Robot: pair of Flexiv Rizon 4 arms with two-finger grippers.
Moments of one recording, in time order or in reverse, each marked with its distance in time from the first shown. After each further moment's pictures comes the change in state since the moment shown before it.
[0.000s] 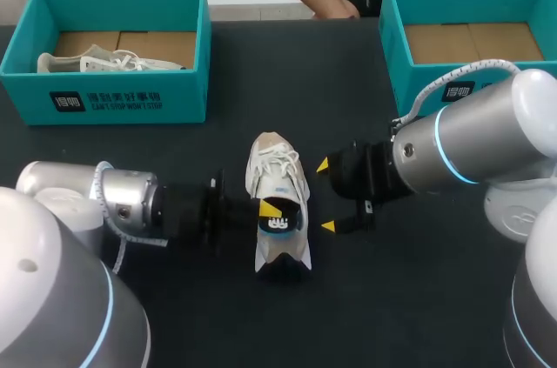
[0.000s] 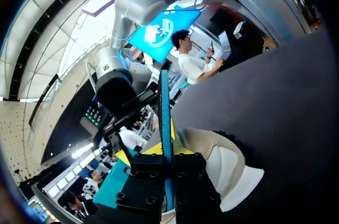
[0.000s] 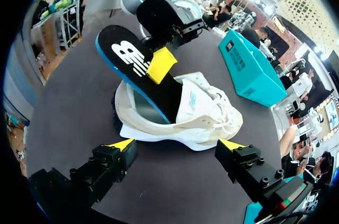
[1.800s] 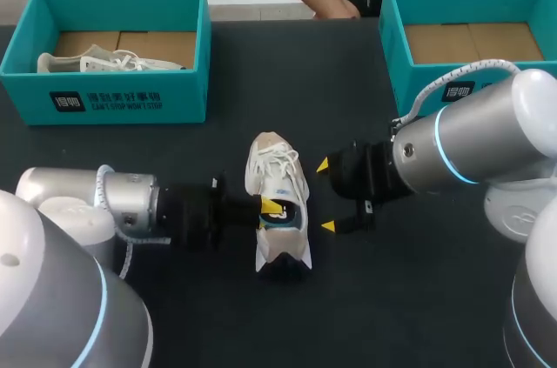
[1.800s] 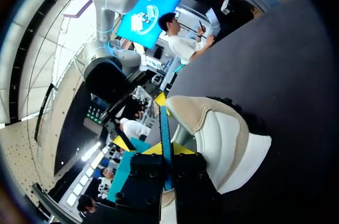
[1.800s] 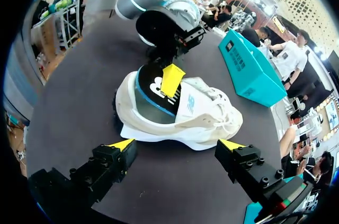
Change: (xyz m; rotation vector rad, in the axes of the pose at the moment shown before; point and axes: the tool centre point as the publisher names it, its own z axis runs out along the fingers) left arm 0.001 0.029 -0.001 -0.124 0.003 0.146; right arm 0.000 0.000 0.000 0.000 0.000 0.000
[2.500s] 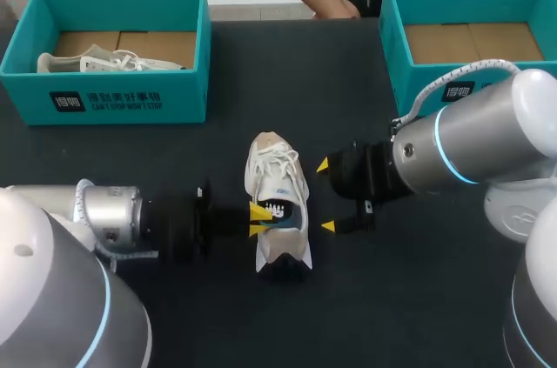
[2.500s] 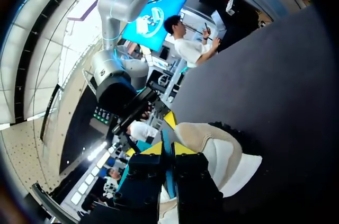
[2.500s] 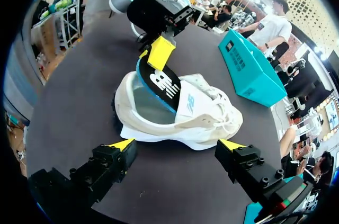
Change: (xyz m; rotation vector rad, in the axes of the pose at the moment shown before) left arm -0.005 -0.033 -0.019 -0.002 -0.055 0.001; right arm 0.000 0.000 0.000 0.000 0.000 0.000
